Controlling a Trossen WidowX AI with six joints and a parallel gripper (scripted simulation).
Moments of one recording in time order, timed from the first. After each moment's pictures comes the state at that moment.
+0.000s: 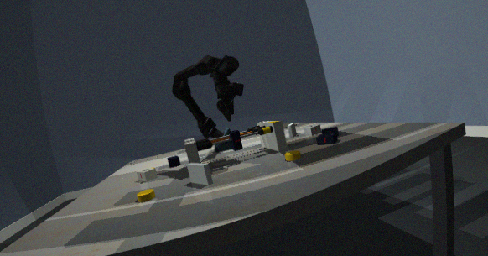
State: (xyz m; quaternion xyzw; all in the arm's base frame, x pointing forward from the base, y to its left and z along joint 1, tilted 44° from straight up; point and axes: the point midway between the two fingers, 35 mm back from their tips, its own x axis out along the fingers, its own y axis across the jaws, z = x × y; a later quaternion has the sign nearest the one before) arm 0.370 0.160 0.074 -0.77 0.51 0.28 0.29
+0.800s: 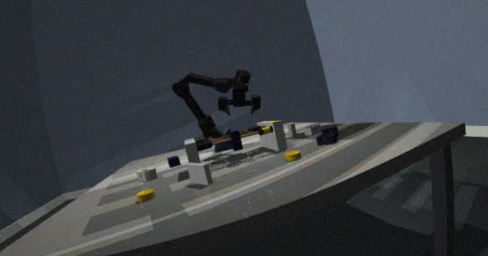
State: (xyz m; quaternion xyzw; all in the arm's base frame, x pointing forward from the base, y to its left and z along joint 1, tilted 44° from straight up) arm 0.296 0.189 0.031 -0.42 0.25 -0.15 0.86
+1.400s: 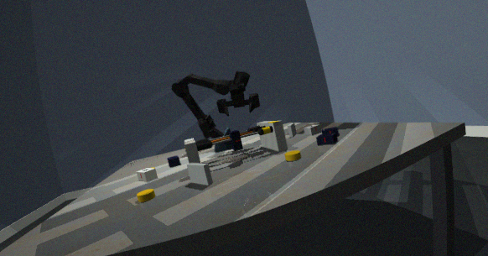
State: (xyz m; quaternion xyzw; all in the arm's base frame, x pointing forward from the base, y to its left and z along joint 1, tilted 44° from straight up) arm 0.285 0.186 0.035 -0.35 0.21 -0.17 0.90
